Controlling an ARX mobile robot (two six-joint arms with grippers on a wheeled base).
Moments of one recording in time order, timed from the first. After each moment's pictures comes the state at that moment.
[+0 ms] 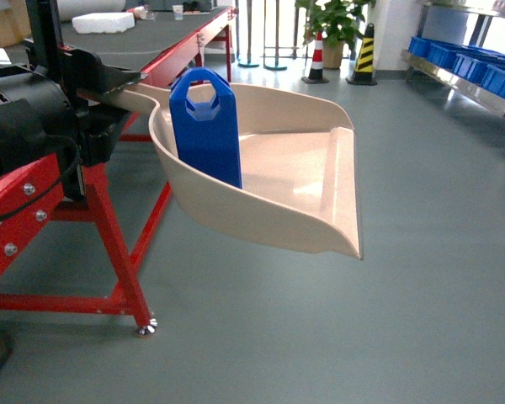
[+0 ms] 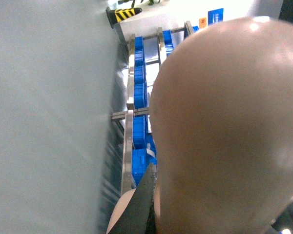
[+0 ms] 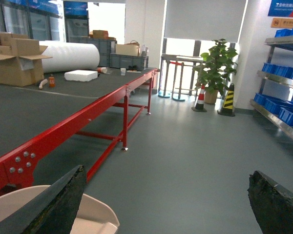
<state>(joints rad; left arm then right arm) -0.16 1.88 0.79 1.13 0.23 -1.38 0.27 1.10 0.67 0.59 0.12 -0.06</state>
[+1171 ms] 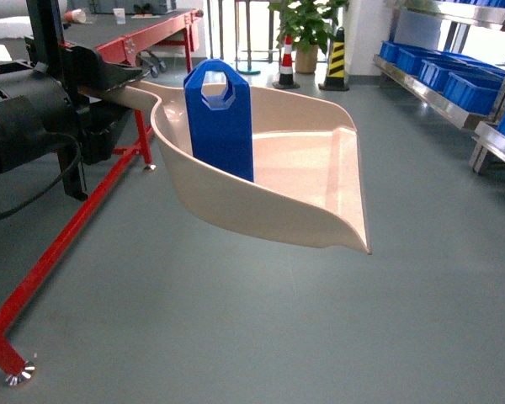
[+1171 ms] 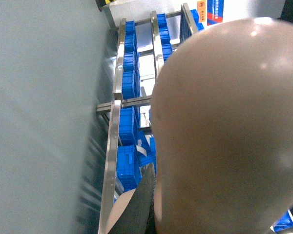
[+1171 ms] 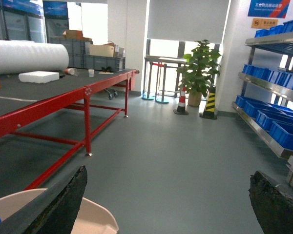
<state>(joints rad) -0.17 1.88 0.79 1.13 0.23 -1.38 0.27 1.10 0.67 0.59 0.12 -0.06</state>
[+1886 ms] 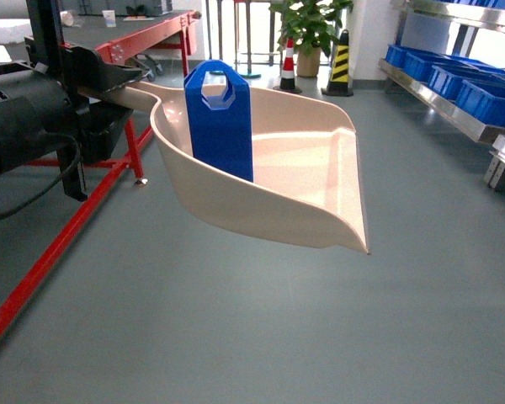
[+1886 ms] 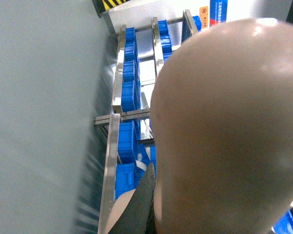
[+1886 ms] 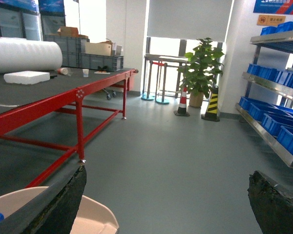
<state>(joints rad) -0.16 1.88 0.79 1.13 0.23 -1.38 0.27 1.10 0.67 0.58 0.12 -0.06</state>
